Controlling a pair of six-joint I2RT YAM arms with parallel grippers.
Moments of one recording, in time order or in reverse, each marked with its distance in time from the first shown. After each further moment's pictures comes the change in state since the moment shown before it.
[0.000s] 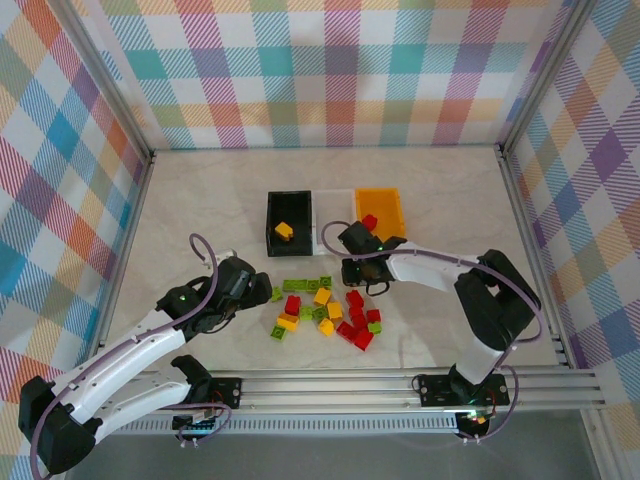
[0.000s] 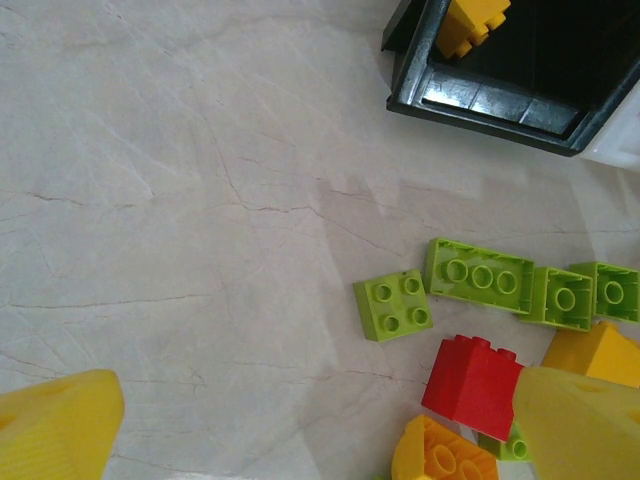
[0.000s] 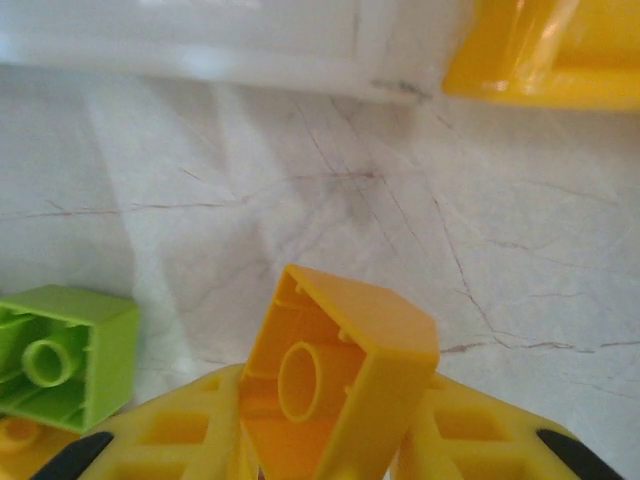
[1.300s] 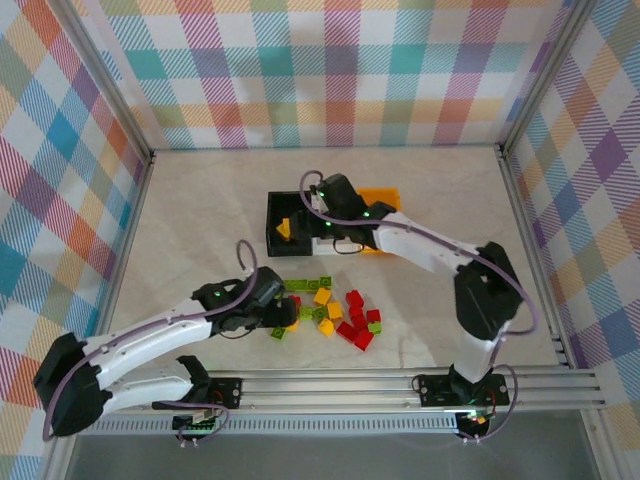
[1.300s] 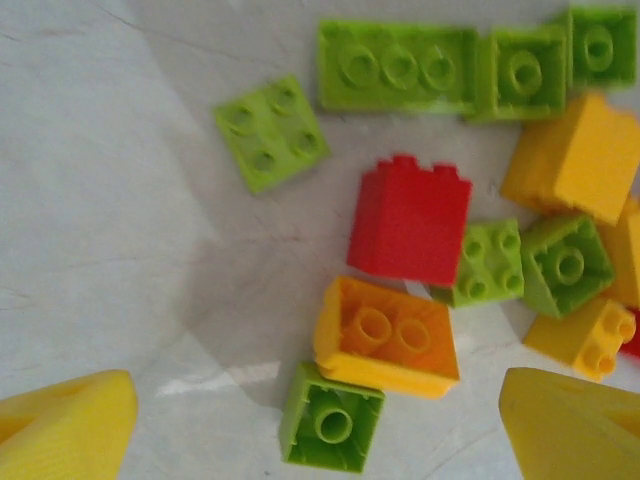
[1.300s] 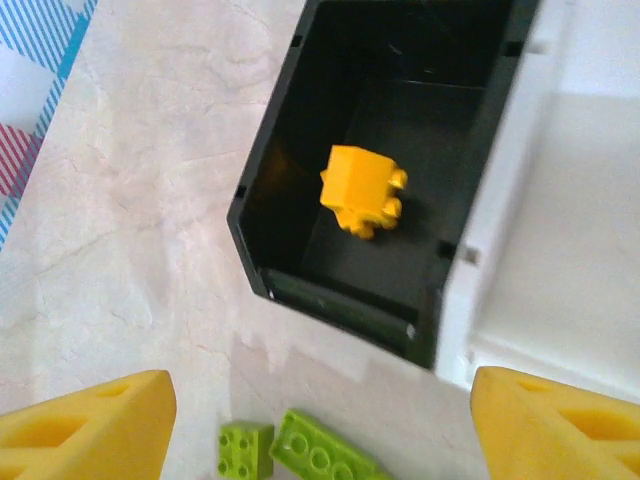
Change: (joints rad) left arm -0.218 0.248 -0.009 0.065 0.217 0.036; right arm 0.010 0.037 0.334 0.104 -0.166 -0.032
